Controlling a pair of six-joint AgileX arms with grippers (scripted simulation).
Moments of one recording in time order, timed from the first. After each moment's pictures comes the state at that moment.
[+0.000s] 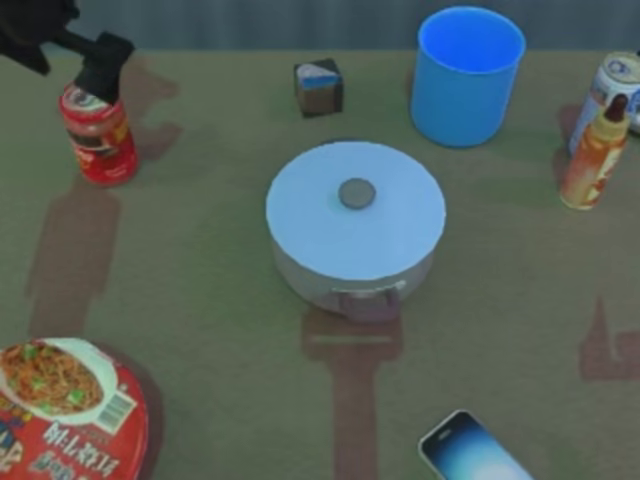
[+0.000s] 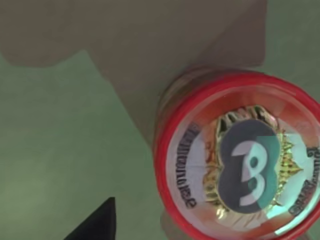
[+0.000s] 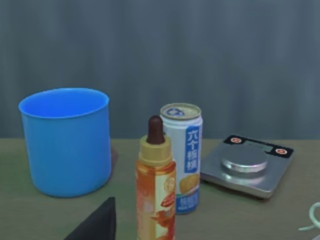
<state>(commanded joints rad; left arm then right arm) -0.02 2.59 2.66 -1.44 0.12 0.52 0.00 0.00 0.00 0.00 0.00 0.00</state>
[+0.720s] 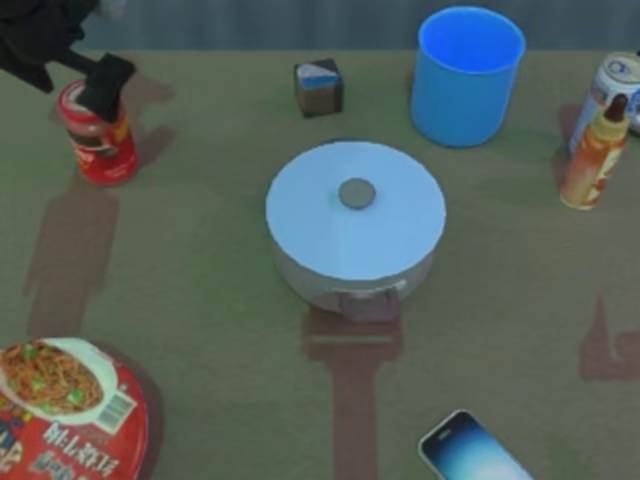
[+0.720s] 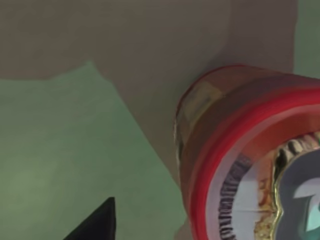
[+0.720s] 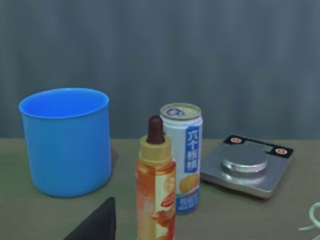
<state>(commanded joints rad) -0.02 2.72 2.79 -1.48 0.10 0.55 0.00 0.00 0.00 0.00 0.00 0.00</state>
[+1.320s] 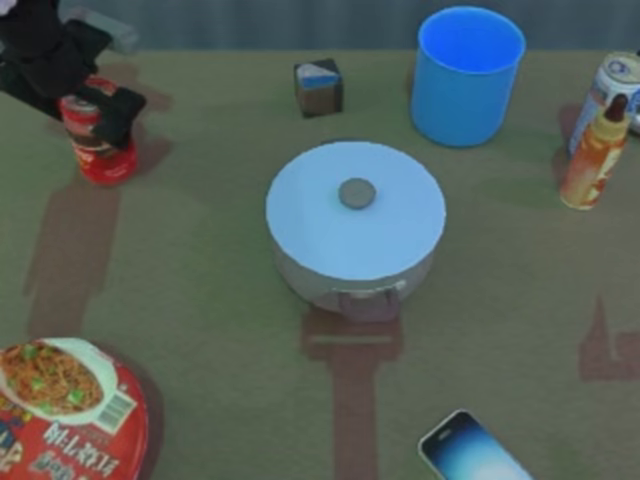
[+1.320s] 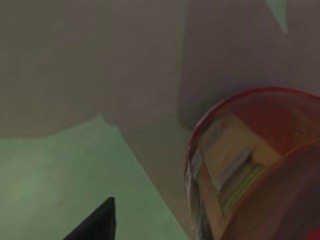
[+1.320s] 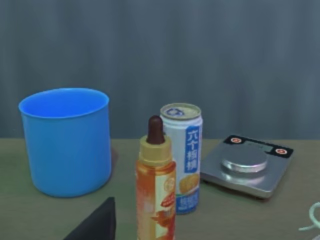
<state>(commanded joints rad) -0.02 2.68 2.54 -1.26 0.10 0.54 0.00 0.00 0.00 0.00 0.00 0.00</state>
